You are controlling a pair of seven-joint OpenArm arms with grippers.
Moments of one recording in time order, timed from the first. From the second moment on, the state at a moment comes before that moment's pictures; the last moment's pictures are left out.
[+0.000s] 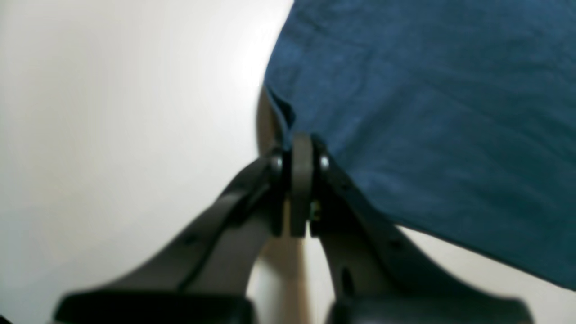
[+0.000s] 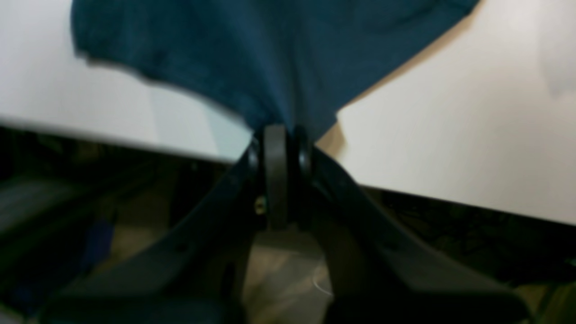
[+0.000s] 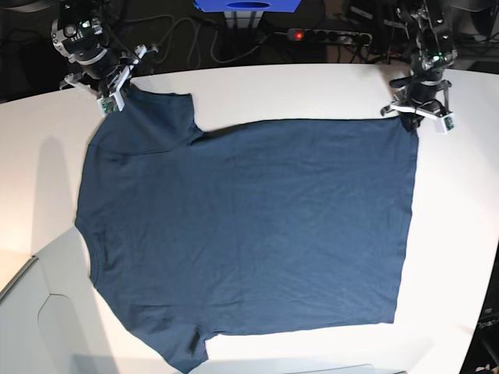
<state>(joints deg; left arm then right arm) 29.6 -12.9 -25.6 97.4 -32.4 -5.4 29.0 -39.9 11.2 11.1 121.1 7.7 20.9 -51.2</state>
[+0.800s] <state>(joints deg) 37.9 -9.6 -28.2 106.2 -32.0 -5.3 29.0 -42.4 11.2 13.5 123.1 7.3 24.2 -51.2</state>
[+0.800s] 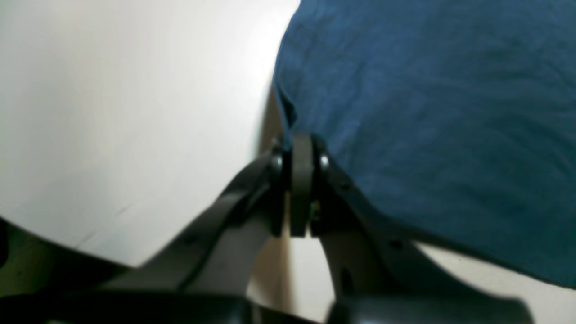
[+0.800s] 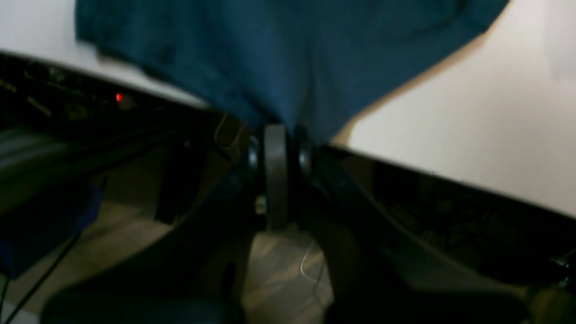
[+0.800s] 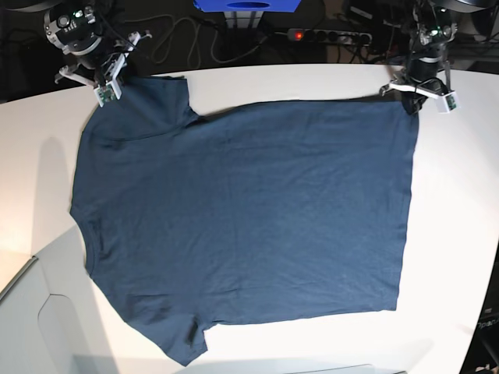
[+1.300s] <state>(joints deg) 31.4 -10.1 -29.2 106.2 -31.9 -5.3 29.4 -31.3 11.2 13.6 124.2 7.3 24.2 -52.2</state>
